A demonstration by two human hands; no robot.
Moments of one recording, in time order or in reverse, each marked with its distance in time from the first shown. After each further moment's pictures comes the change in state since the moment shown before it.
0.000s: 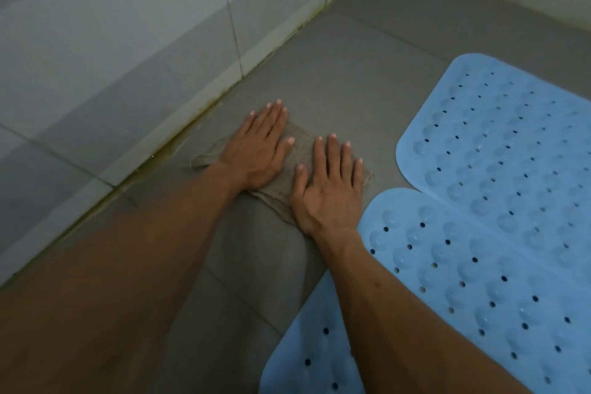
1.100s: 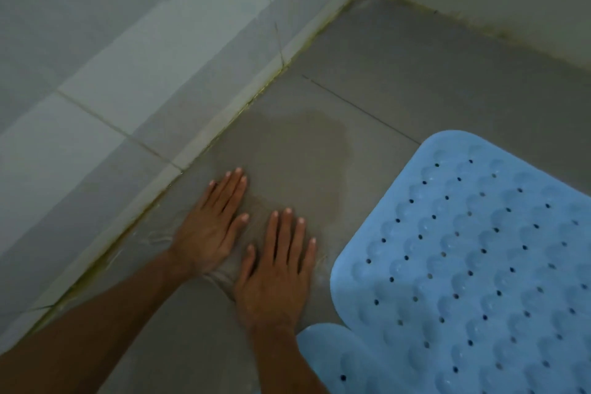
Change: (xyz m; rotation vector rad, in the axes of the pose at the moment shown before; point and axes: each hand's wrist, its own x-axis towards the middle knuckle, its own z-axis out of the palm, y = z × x) left_hand 0.079 0.017 -0.015 0.100 -0.060 -0.003; right_hand 0.075 0.027 -0.015 0.105 -0.064 0.043
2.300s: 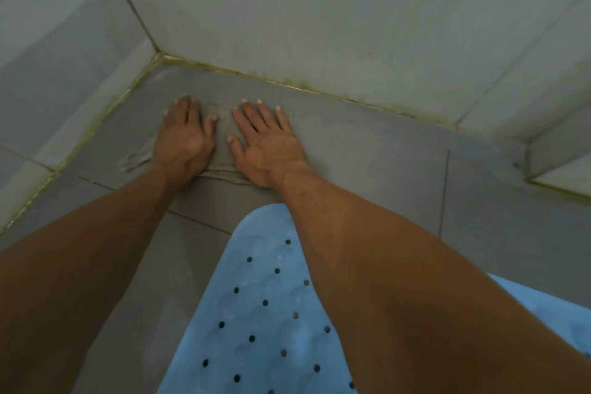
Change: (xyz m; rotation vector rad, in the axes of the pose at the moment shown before) left_hand 0.423 0.178 -0.028 -0.032 0.271 -0.118; right_hand 0.396 0.245 -0.145 -0.148 -0.022 -0.261
